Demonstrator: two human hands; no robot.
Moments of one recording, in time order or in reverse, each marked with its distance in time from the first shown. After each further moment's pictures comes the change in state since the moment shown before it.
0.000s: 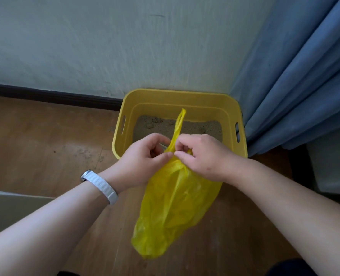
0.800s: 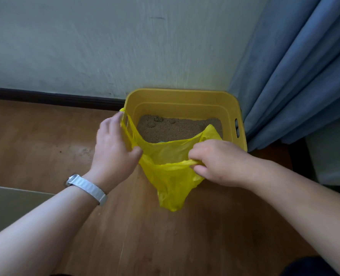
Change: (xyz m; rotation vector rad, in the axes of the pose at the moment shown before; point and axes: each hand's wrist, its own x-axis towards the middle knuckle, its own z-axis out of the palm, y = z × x) left_hand -0.024 -0.023 -0.033 0.347 0.403 -0.072; right_hand -0.035 -0.007 -0.008 -0.426 -0.203 -0.049
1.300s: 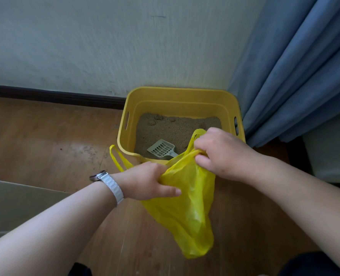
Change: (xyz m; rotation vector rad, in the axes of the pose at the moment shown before) left_hand -0.024 0.013 0.033 0.137 -0.903 0.279; right_hand -0.004 0.003 0.001 0.030 0.196 0.005
